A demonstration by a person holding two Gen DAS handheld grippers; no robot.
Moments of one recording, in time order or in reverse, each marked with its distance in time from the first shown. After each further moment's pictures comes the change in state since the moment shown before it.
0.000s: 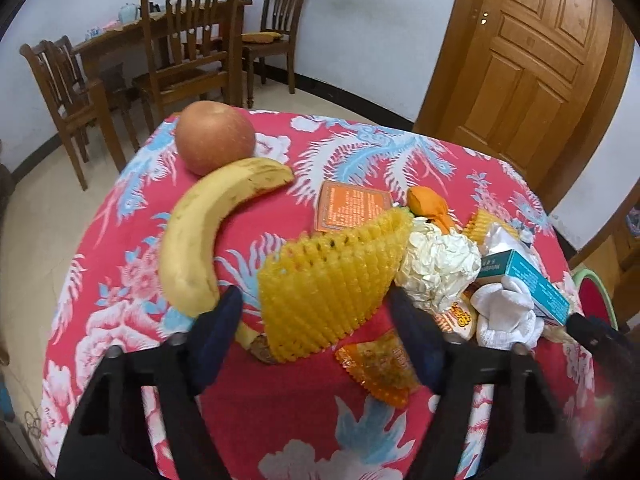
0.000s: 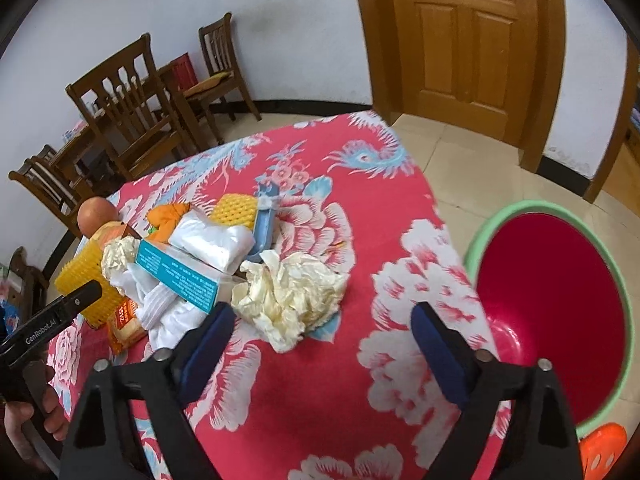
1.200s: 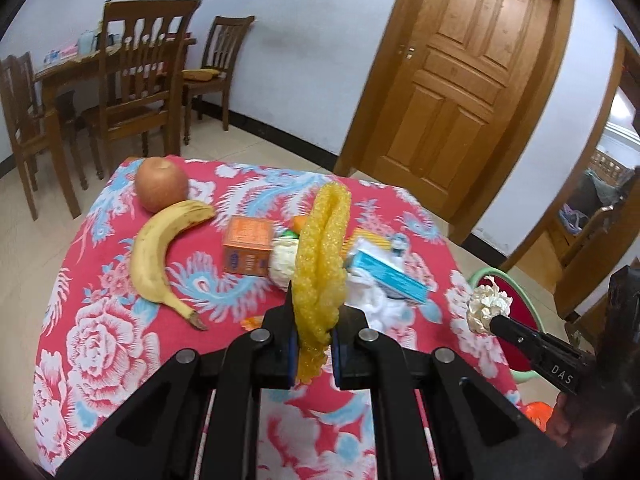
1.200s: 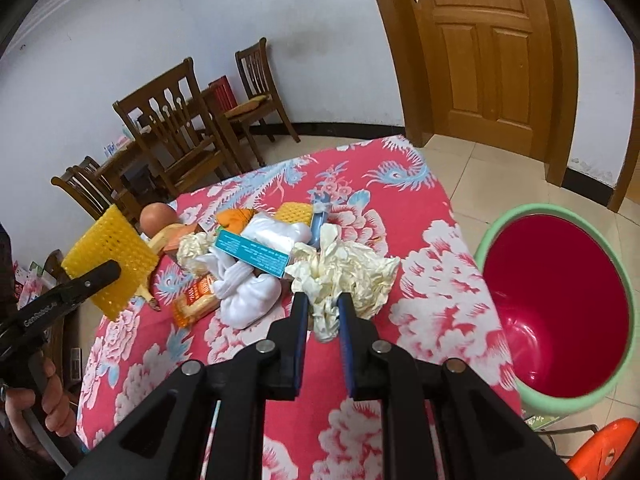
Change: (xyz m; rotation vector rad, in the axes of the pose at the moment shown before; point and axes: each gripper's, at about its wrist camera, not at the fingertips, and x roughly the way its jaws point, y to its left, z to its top) left arm -0.095 -0.033 -0.017 0.062 -0.126 -0.247; right arm -0.071 0.002 -0.029 0.000 -0.106 0.141
